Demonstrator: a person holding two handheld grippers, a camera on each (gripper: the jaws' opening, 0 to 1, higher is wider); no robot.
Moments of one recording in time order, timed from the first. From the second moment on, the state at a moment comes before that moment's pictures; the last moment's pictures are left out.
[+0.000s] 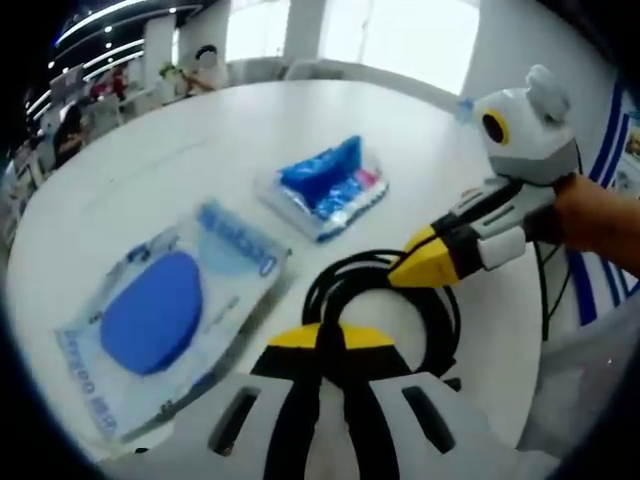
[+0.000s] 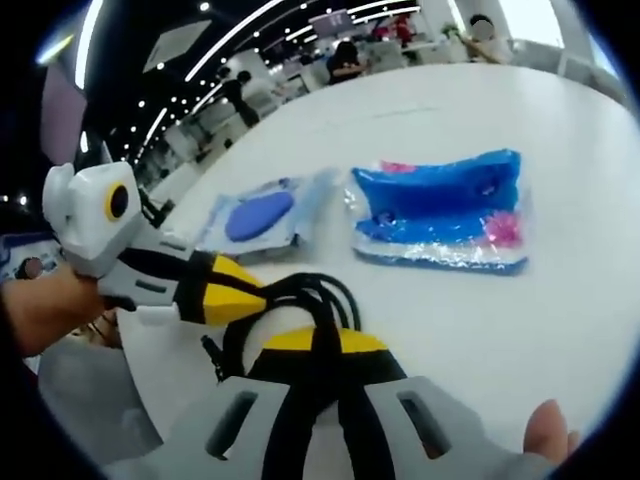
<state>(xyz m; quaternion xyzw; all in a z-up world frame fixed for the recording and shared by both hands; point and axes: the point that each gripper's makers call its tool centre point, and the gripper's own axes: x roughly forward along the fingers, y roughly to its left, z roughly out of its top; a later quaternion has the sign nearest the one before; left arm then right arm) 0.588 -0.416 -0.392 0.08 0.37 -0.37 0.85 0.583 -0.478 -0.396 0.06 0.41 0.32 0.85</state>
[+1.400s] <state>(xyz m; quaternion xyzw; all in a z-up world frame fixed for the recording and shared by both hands) 0.554 -0.426 -0.348 0.02 0.29 -0.48 0.83 0.564 -0.453 -0.340 0.06 0.29 0.43 0.86</state>
